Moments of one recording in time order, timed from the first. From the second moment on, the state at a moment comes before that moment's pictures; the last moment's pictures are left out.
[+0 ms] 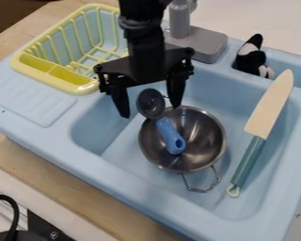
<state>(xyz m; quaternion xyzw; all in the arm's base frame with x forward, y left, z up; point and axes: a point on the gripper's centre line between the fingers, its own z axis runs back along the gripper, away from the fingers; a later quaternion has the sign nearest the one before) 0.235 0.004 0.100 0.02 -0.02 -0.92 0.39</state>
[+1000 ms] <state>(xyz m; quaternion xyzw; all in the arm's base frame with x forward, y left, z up) 0.239 0.018 0.087 0.02 -0.01 -0.93 0.37</state>
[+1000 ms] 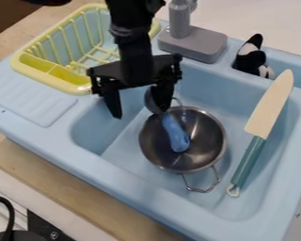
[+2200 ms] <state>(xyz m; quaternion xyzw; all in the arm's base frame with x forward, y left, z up) 0.219 0.017 0.123 0.09 -0.01 -0.91 0.41</state>
